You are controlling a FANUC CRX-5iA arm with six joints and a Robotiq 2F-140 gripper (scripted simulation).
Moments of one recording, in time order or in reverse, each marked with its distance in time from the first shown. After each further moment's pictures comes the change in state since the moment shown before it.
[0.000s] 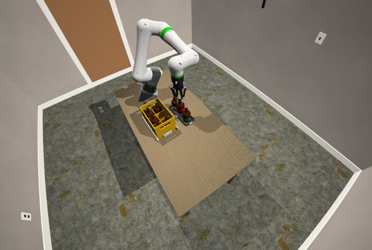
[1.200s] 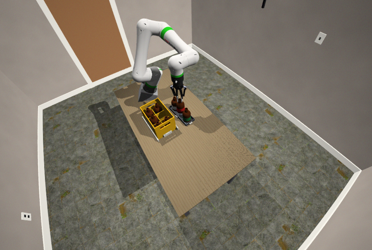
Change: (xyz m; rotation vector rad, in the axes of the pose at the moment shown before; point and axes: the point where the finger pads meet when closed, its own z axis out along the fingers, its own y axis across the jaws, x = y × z) arm 0.000 0.000 -0.008 0.000 0.000 0.000
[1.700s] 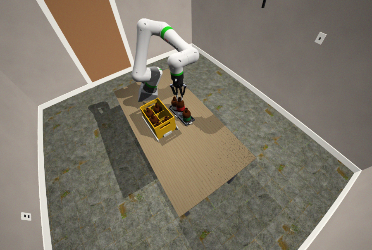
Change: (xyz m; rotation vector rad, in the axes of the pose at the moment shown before) arm 0.000 0.000 -0.016 0.000 0.000 0.000
